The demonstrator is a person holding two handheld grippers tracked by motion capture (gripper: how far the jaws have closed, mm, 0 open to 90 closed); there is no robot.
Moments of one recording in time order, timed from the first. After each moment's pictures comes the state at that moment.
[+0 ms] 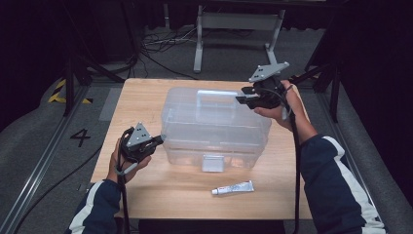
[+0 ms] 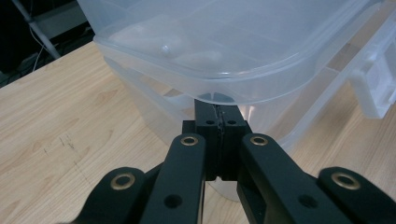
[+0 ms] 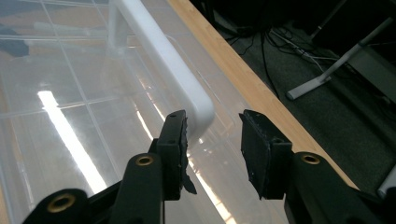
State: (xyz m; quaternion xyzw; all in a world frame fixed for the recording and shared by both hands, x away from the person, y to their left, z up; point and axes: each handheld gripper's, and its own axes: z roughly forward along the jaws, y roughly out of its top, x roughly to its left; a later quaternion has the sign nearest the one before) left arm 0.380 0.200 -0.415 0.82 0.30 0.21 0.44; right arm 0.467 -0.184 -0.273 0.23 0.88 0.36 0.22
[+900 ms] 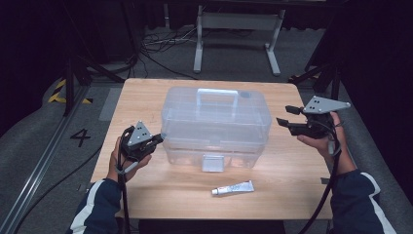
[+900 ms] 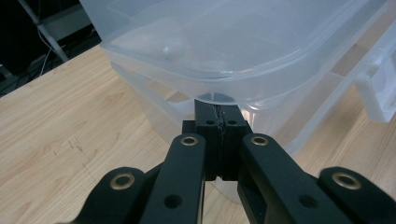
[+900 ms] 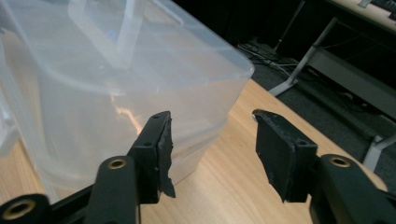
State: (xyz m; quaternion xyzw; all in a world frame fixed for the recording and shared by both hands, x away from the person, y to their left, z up) left arm 0.381 0.198 -0.409 0.82 0.29 0.22 0.43; right arm 0.411 -0.304 -0.329 0.27 0.83 0.41 0.26
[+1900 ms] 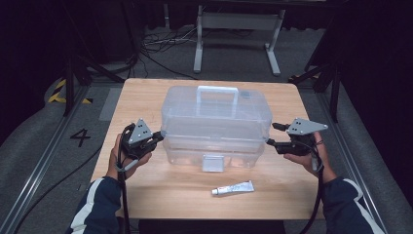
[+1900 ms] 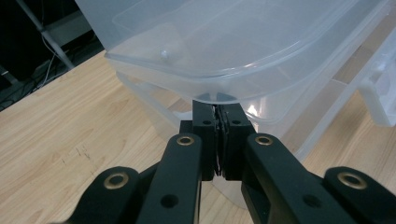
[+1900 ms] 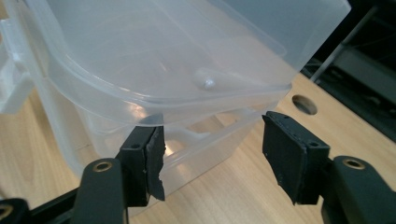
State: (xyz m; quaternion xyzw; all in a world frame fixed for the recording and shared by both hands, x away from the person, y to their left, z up) left arm 0.384 0.196 -0.403 0.82 0.29 0.23 0.43; right arm 0.400 -0.286 -0.391 0.24 0.84 0.42 0.26
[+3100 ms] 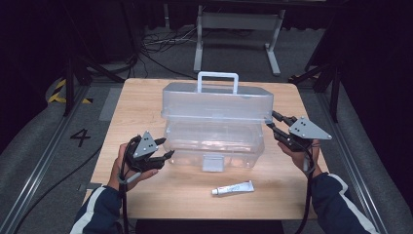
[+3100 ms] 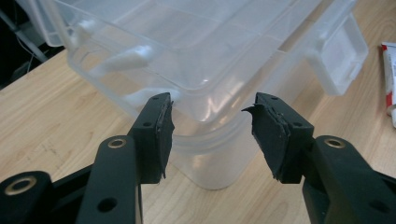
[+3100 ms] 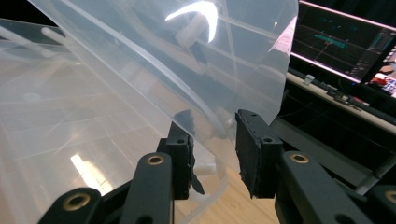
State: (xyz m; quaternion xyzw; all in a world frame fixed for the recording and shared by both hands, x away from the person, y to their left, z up) left arm 0.358 0.182 -0.416 0.85 0.25 0.21 0.42; right arm 0.396 -0.270 -0.382 0.23 0.73 0.50 0.40
